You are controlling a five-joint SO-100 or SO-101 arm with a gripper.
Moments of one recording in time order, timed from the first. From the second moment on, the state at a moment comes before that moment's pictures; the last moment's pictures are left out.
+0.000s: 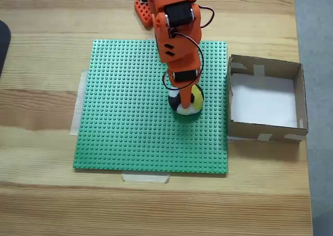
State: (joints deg) arm -20.7 107.3 121.2 55.7 4.6
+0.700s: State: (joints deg) arm -21.2 111.6 124.5 51.9 4.1
